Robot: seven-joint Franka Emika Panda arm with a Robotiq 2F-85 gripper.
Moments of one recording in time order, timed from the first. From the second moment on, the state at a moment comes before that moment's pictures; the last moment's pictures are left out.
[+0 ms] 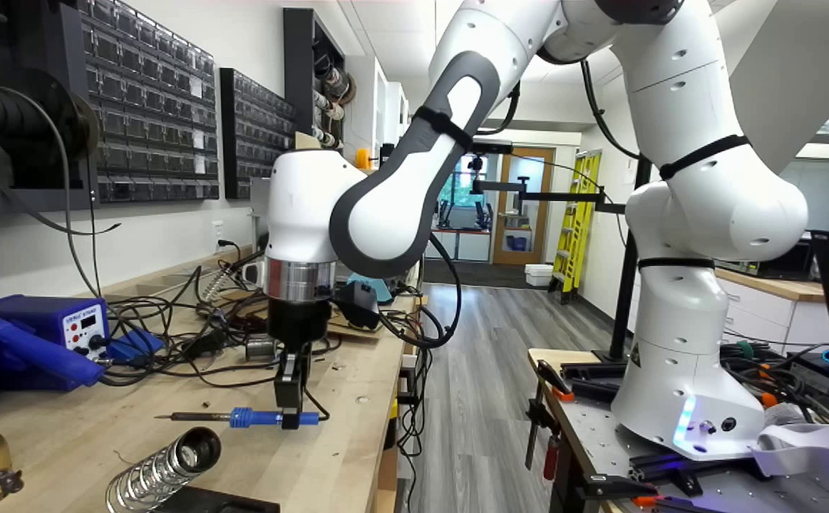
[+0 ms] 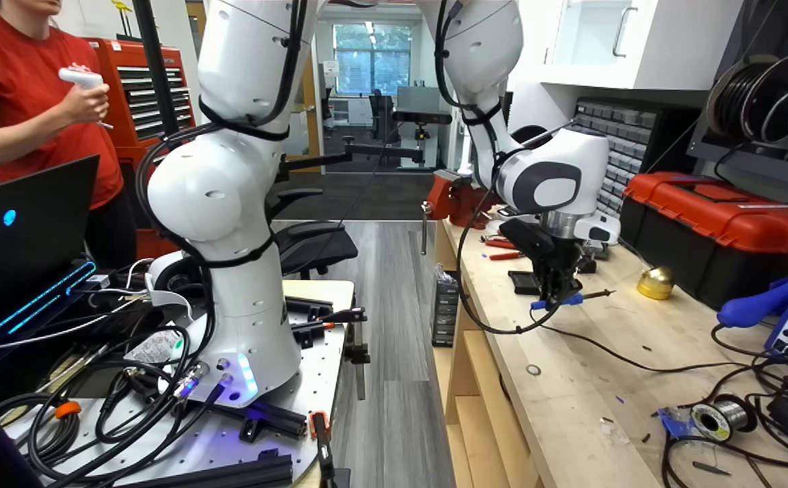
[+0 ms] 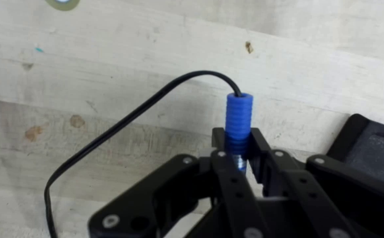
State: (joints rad) arm 0.10 0.38 0.10 -2.21 -0.03 2.68 0.01
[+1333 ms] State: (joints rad) arm 0.16 0.10 0.16 -2.05 -0.08 2.03 0.06
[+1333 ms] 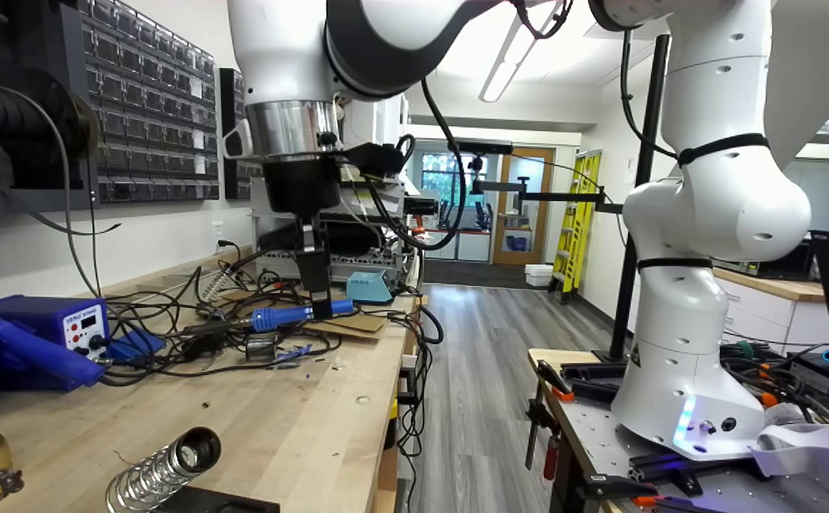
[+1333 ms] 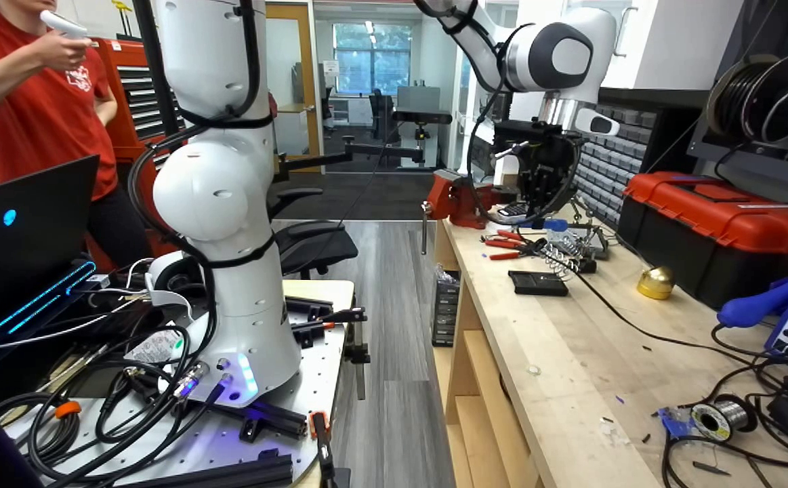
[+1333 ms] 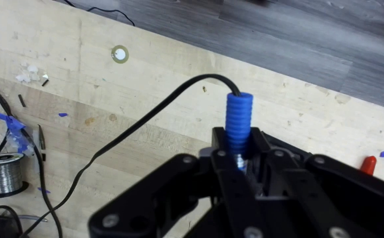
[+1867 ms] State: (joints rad) arm 0.19 0.09 0.20 -2.02 -0.05 1.86 0.13
